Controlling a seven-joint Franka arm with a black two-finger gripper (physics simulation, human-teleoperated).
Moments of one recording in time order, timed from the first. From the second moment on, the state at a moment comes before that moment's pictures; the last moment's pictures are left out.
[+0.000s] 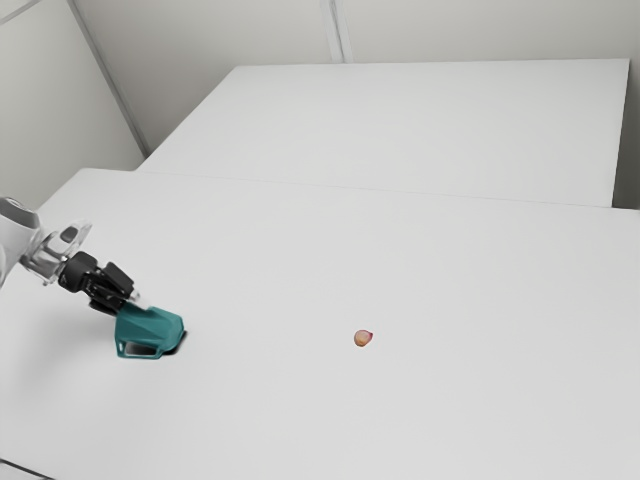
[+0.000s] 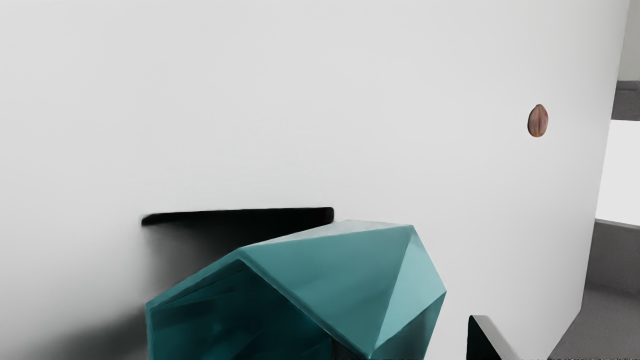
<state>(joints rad) 0.17 0.31 0.55 -2.02 -0.78 1.57 0.97</state>
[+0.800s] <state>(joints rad) 0.06 0.03 0.43 -2.05 -0.62 1.60 0.97</state>
